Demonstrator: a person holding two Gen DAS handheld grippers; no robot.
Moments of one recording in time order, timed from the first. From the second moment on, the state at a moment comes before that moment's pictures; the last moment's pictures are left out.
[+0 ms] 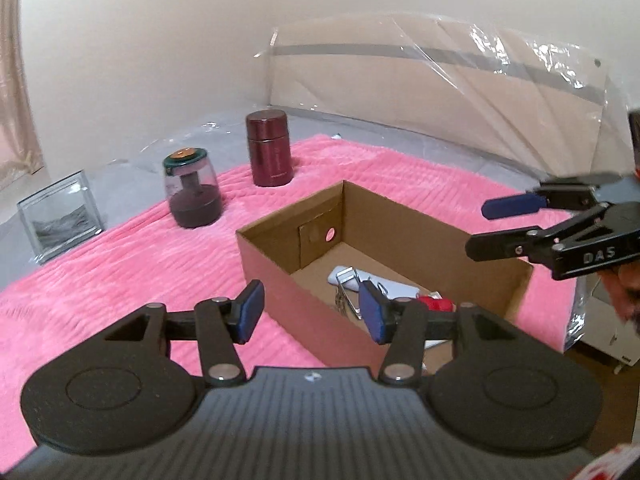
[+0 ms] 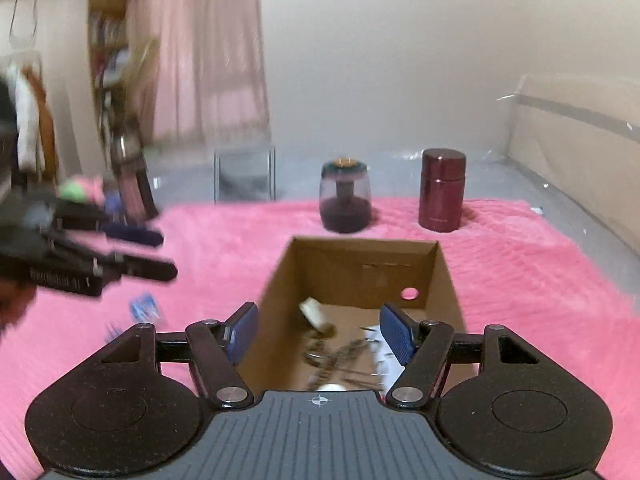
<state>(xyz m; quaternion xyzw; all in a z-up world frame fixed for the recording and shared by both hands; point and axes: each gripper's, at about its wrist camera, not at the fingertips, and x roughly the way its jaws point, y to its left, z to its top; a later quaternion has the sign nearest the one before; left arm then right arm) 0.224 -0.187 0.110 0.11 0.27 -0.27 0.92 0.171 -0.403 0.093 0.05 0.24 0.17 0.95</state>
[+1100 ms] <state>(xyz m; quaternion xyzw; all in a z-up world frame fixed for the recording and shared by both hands) 0.085 0.016 0.033 0.02 0.30 -0.04 0.95 0.089 -0.237 0.042 0.05 0.25 0.24 0.94</state>
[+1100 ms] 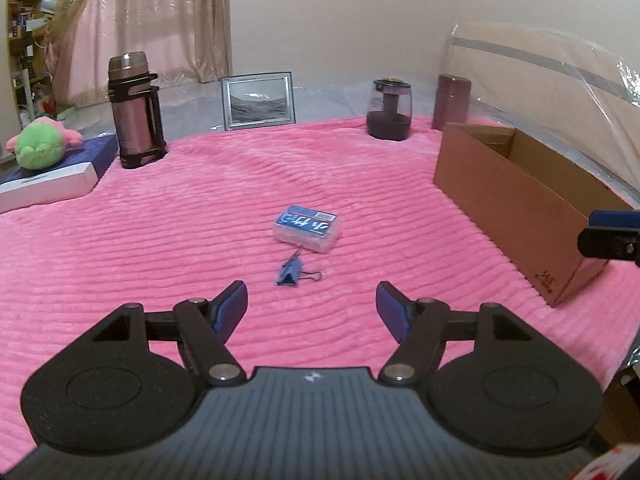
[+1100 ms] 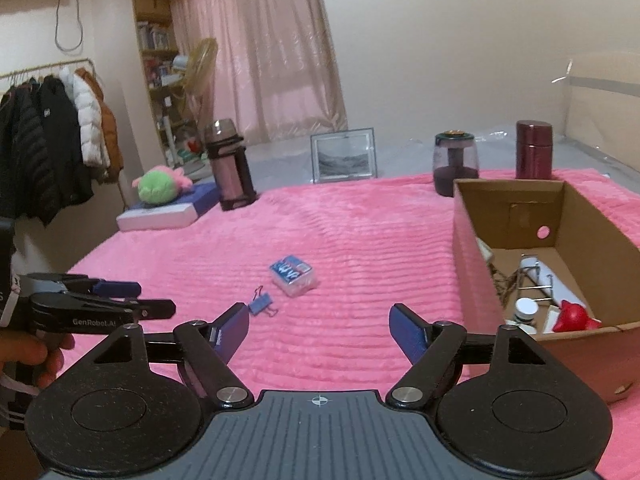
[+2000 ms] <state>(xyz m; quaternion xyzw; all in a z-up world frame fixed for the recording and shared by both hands) 0.202 0.043 -0.046 -0.01 0.34 -0.08 0.94 0.180 -0.182 -0.028 0.03 0.30 0.24 0.92</state>
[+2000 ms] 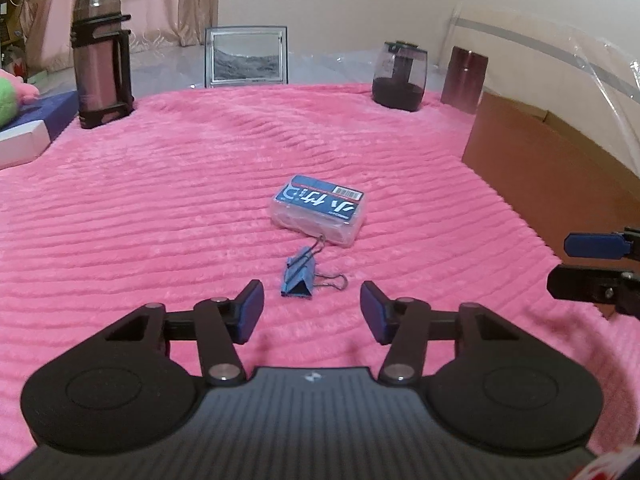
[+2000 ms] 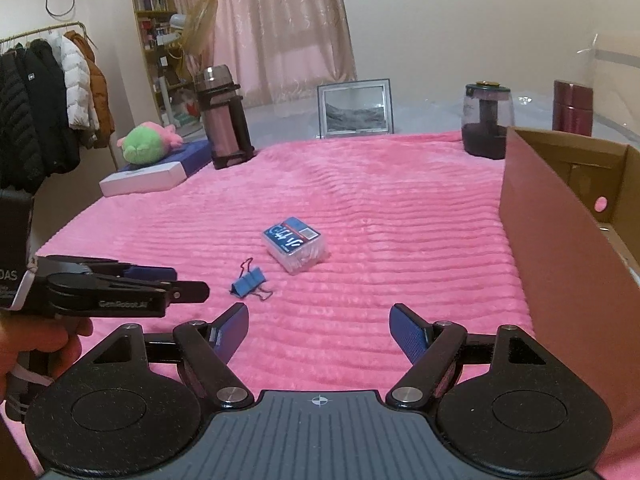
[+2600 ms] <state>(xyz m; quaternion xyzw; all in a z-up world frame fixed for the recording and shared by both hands) 0.271 0.056 -0.092 -0.04 0.38 -0.10 0.92 0.245 -0.161 -0.072 0.03 0.32 0.25 0.91</state>
